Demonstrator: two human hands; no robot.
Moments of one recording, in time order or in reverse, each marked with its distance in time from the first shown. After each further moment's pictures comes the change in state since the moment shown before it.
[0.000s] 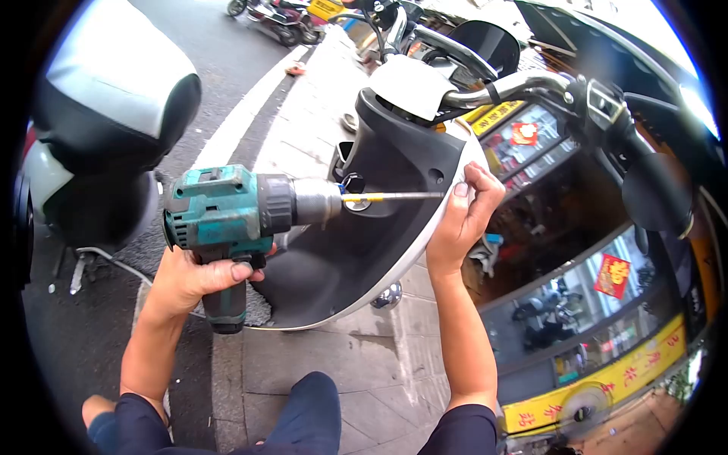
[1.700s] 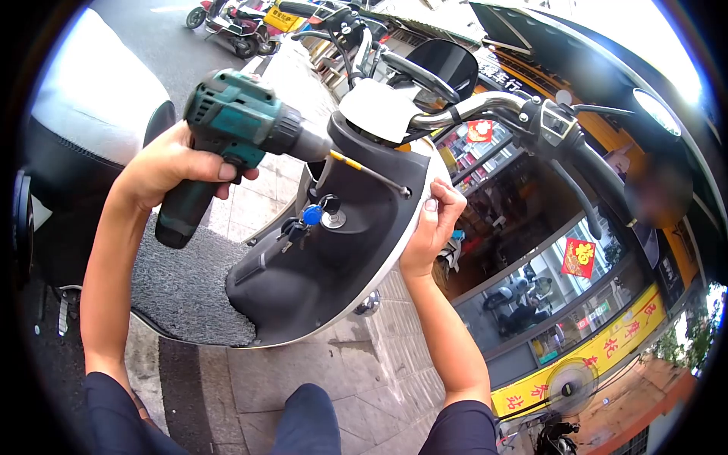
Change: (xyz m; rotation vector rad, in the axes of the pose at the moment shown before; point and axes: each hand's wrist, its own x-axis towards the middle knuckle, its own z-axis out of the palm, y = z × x) left_hand 0.114 0.077 -0.039 0.259 -0.353 0.133; right_hand -0.002 0.005 0.000 0.100 0.020 0.070
